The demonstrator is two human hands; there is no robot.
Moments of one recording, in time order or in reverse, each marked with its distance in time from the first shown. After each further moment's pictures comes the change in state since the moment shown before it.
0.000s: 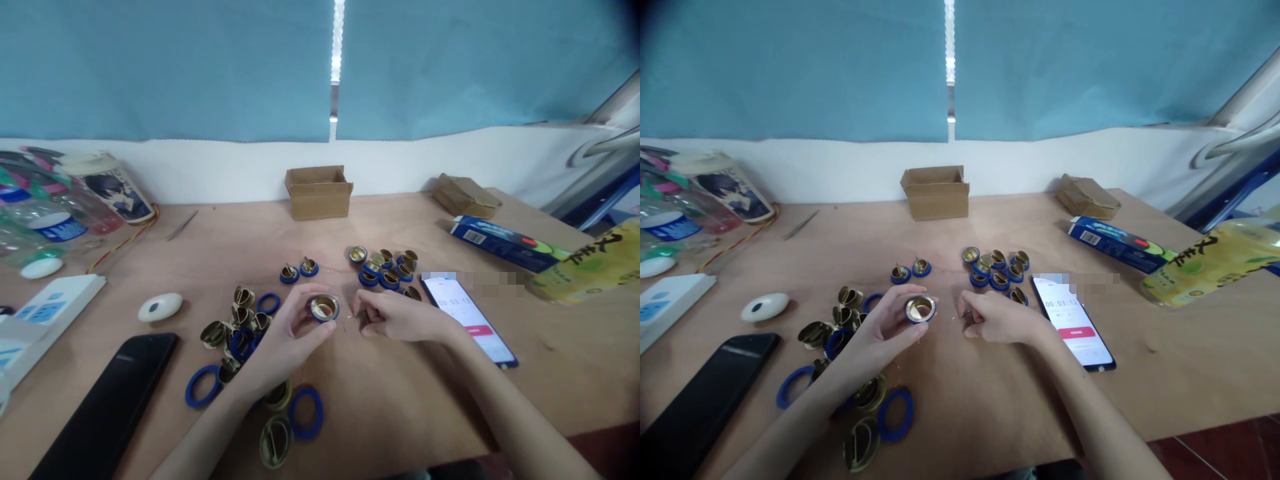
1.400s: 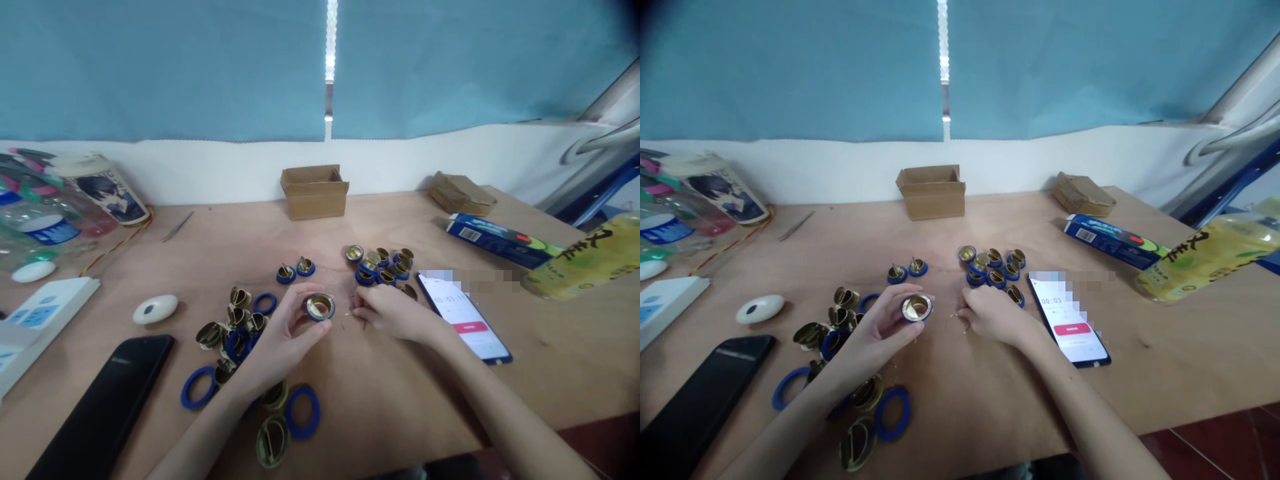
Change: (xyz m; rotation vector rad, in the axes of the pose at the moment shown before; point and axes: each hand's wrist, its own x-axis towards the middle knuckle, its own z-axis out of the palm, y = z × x) left_hand 0.002 -0.001 0.000 0.012 0.031 -0.014; right_hand 0.006 -0.009 0.006 -0.223 0.216 0.069
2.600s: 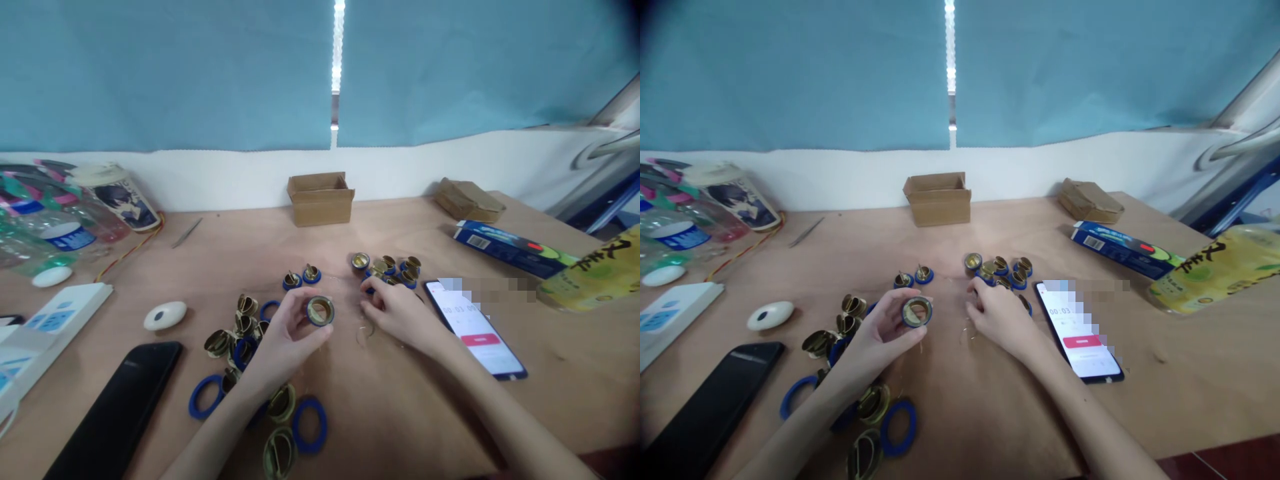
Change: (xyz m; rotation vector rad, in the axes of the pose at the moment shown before) left_hand 0.003 -0.003 -0.005 -0.080 0.112 -0.003; right_hand 0.000 -0.008 -0.002 0.063 0.263 0.172
